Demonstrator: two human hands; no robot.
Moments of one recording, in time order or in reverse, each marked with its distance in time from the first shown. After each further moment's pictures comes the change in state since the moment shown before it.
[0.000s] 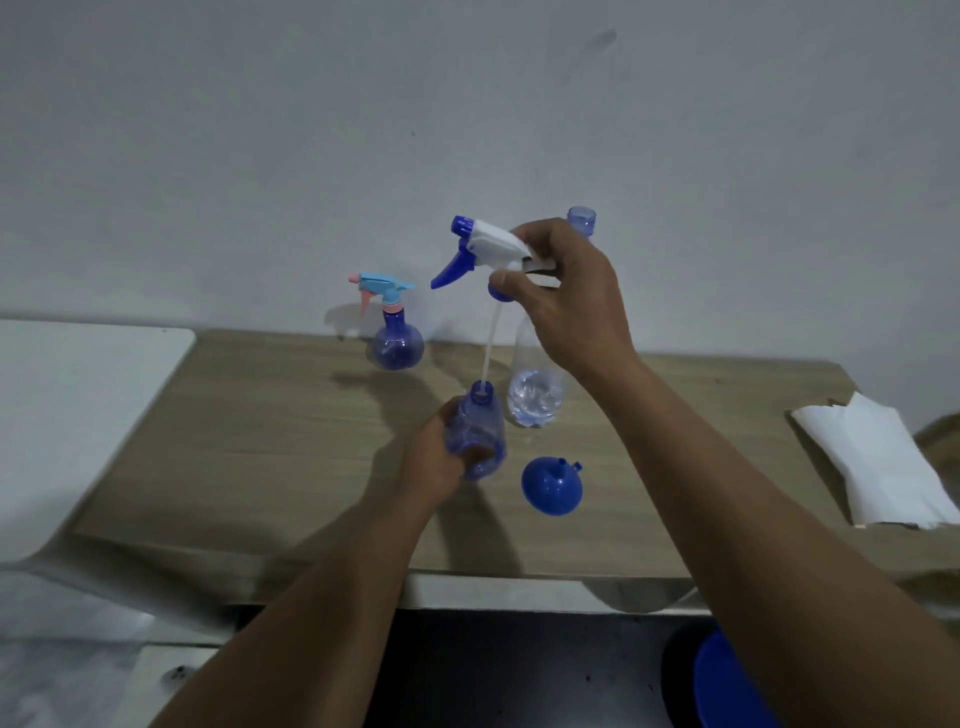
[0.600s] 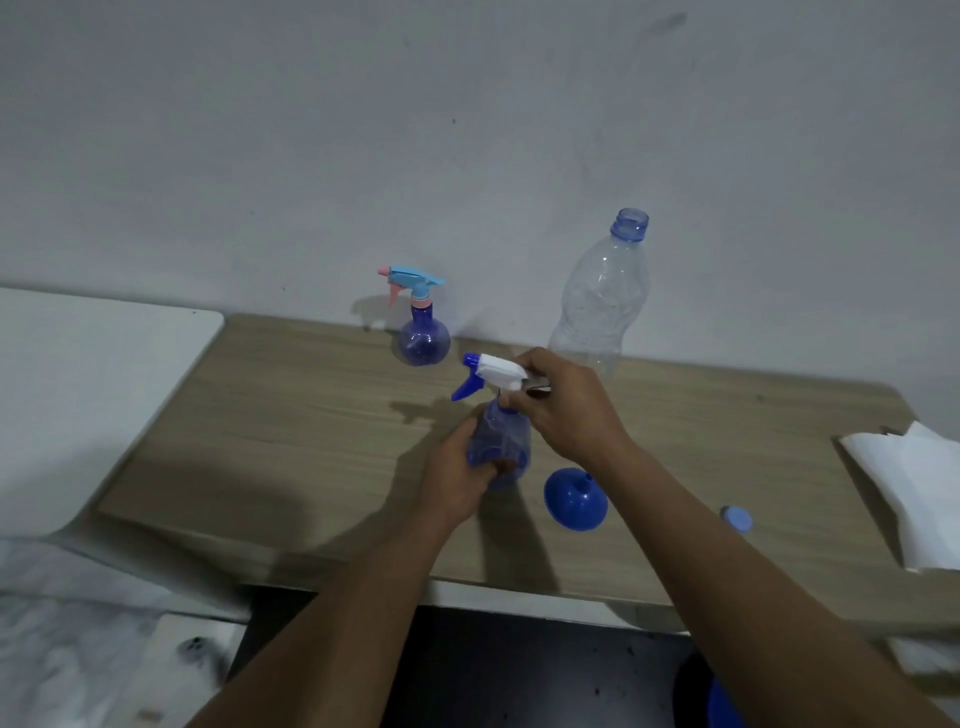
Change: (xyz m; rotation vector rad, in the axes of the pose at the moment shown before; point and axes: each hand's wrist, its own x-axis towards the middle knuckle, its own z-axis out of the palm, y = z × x) left_hand 0.002 -0.014 0.013 -0.157 0.041 -0.035; right_hand -0.036 0.085 0.037 -0.352 -0.360 0.145
